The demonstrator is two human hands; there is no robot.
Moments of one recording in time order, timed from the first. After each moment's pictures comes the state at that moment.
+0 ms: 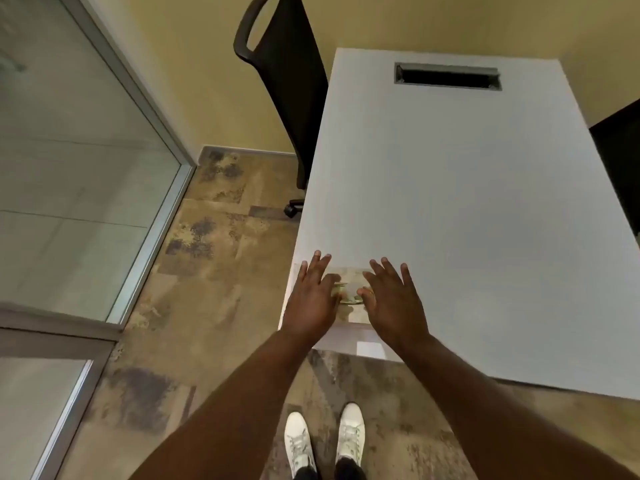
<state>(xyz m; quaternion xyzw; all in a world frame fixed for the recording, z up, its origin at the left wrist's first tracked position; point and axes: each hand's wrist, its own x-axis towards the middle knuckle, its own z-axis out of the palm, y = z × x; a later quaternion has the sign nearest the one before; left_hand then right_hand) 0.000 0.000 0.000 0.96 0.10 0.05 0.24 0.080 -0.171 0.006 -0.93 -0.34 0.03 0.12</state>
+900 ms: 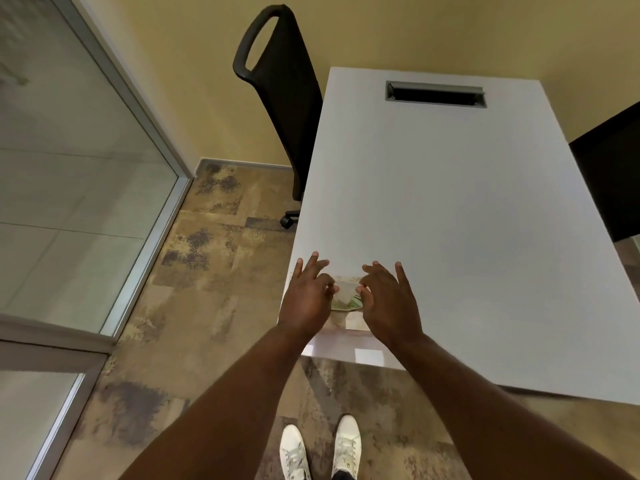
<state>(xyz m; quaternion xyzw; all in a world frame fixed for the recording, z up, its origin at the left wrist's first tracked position) 0.015 0.005 0.015 0.96 0.11 0.10 0.24 0.086 -0.166 0.021 -0.92 -0.31 -0.02 0.22</state>
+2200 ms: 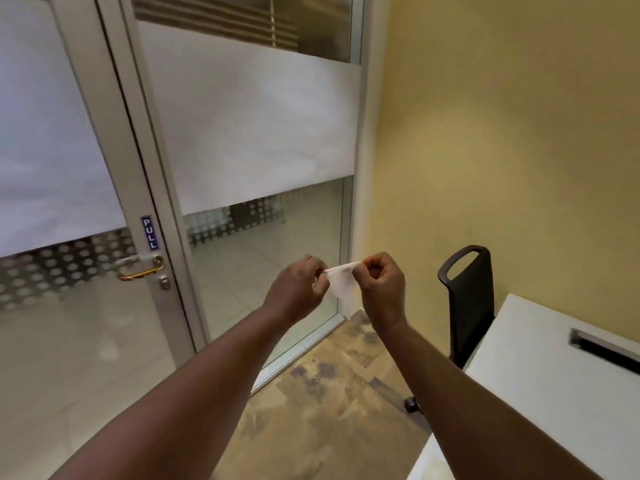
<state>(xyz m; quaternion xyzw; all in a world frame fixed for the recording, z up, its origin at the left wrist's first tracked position) -0.177 0.222 0.358 0.87 0.32 0.36 0.11 -0.028 0.132 0.351 -0.58 -0.42 0.08 0.69</state>
